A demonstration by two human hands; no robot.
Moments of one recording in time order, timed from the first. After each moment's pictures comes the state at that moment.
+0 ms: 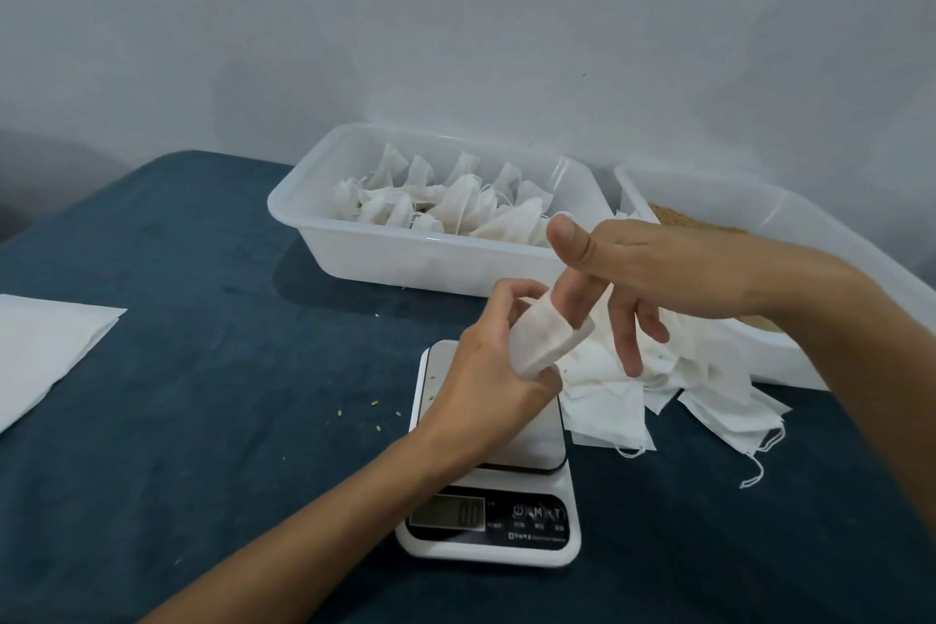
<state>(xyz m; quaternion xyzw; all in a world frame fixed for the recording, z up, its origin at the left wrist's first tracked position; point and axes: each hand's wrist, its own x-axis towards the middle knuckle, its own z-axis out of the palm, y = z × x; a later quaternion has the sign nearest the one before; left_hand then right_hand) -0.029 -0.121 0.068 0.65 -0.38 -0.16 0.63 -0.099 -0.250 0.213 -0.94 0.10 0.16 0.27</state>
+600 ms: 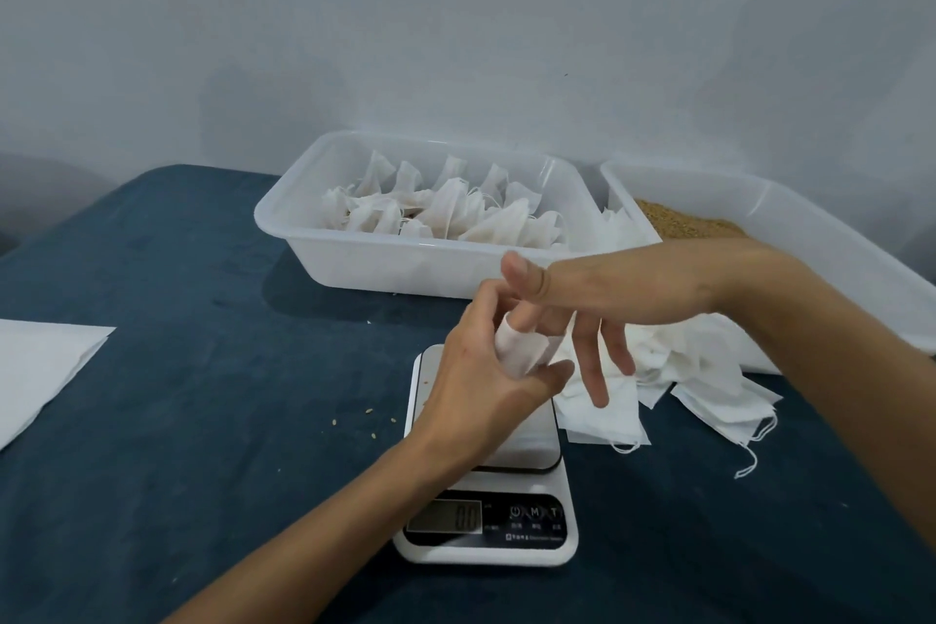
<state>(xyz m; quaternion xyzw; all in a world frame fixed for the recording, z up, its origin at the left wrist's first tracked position) -0.027 -0.122 0.065 0.66 -0.37 -0.15 0.63 -0.089 -0.247 0.207 -0.92 0.04 0.29 0.28</state>
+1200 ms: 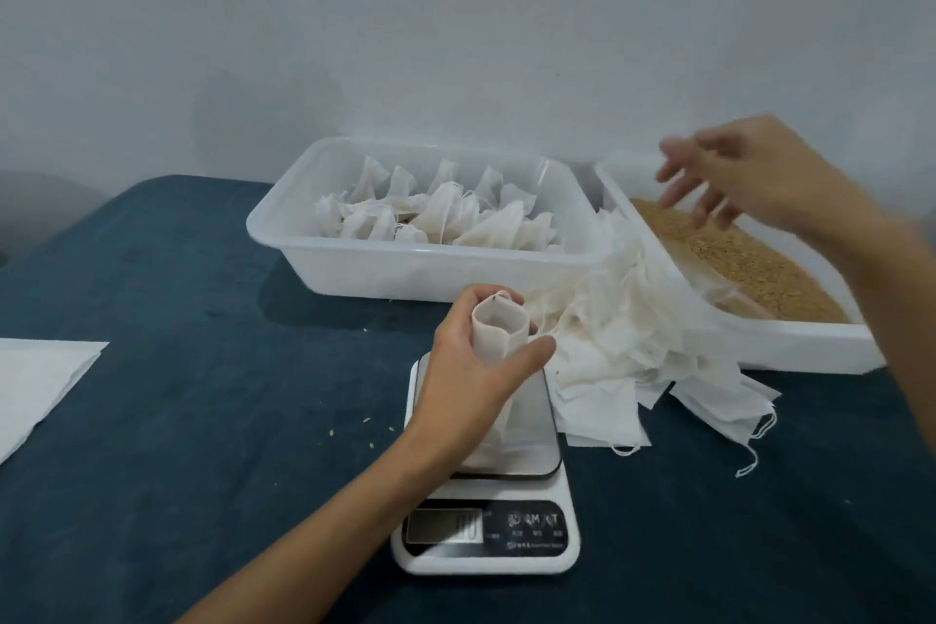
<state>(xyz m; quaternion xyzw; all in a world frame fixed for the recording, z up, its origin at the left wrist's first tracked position) -0.023 -0.123 0.068 0.61 -0.32 -0.20 0.70 -0.113 -0.381 0.216 -0.91 0.23 -0.22 0.28</state>
